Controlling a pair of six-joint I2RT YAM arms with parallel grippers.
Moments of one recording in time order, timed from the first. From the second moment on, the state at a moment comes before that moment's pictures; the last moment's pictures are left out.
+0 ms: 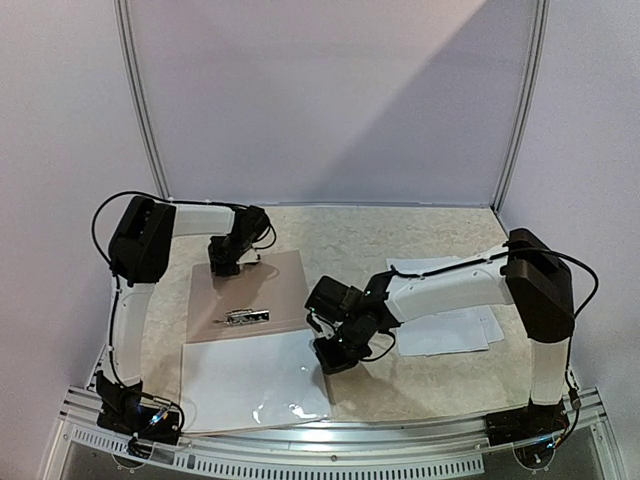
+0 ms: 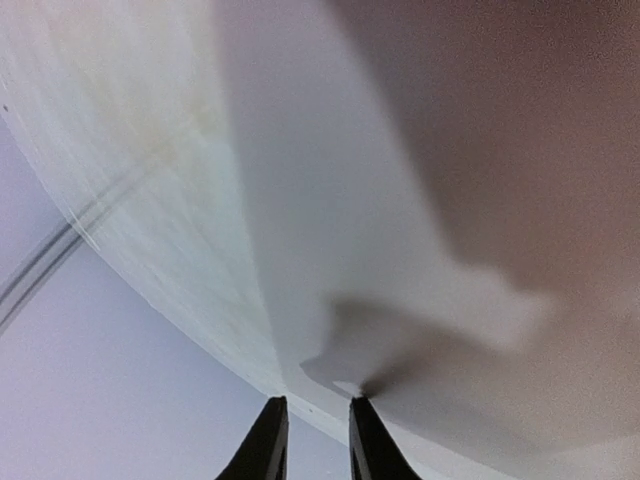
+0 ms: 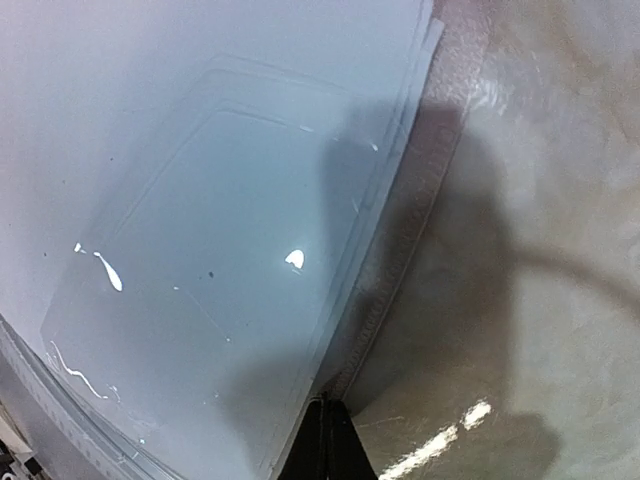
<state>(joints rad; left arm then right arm) -0.43 2.31 1.69 -0.90 -0.74 0.73 1.14 2.03 1.36 -0.57 -0.19 0.67</state>
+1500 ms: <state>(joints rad) -0.32 1.95 1.14 -1.18 -0.30 0.48 0.82 2.30 1.41 0.29 -0.61 1.10</state>
